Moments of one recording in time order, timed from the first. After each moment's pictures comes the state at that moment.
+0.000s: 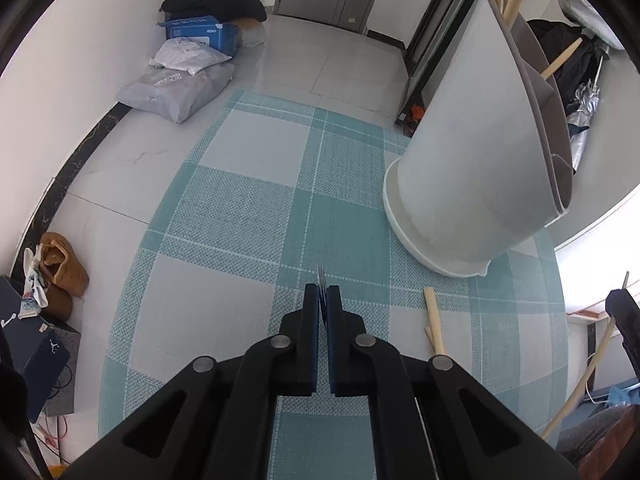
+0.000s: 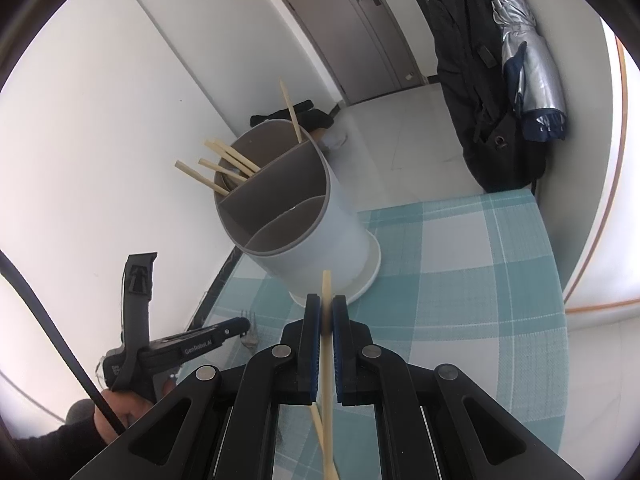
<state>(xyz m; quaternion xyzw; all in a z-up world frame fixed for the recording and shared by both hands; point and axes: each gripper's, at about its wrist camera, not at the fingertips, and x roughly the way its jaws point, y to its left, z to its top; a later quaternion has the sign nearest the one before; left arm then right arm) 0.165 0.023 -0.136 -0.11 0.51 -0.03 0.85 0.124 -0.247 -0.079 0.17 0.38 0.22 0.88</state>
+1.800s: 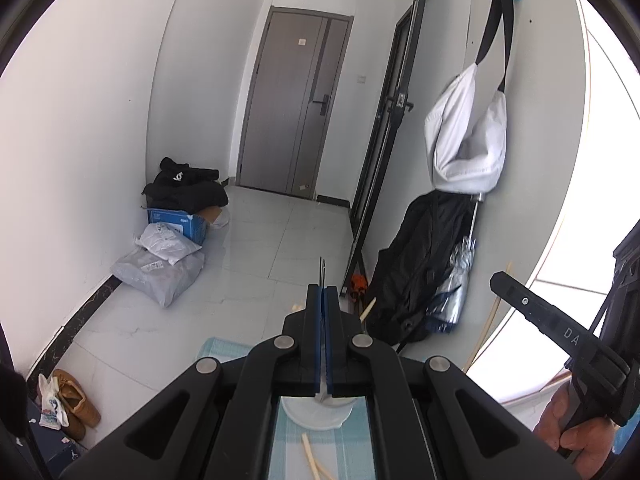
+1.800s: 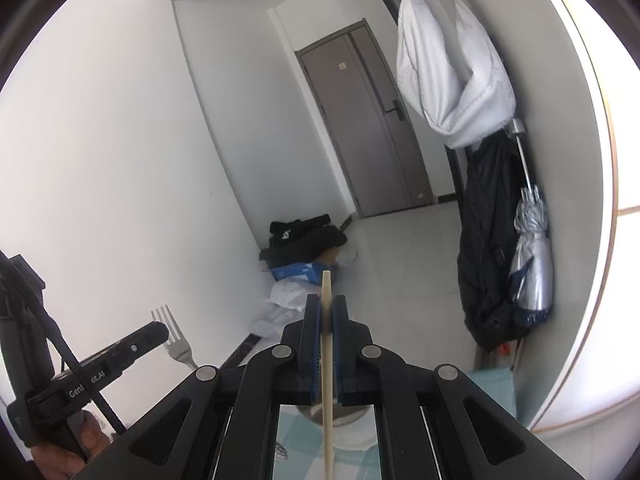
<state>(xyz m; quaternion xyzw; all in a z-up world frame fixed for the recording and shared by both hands) 0.106 -0.008 0.091 -0.09 0.22 -0.08 0.97 0.130 -0.245 0.102 0.13 0.17 0.20 0.95</state>
